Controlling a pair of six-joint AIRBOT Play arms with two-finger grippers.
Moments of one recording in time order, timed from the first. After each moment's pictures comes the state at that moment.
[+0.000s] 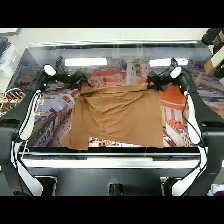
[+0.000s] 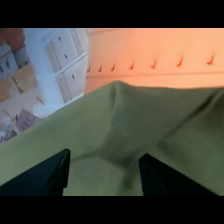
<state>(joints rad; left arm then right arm) -0.08 -2.03 1.96 1.02 -1.02 -1.74 -0.03 -1.91 1.79 -1.13 0.94 1.83</state>
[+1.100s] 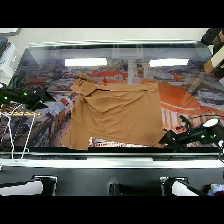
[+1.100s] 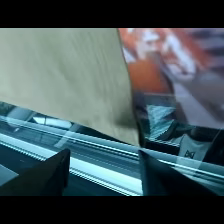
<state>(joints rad) 0.28 -1.48 1.34 0.95 -1.36 -1.41 -0.46 -1.30 0.67 -1.04 1.39 1.20</state>
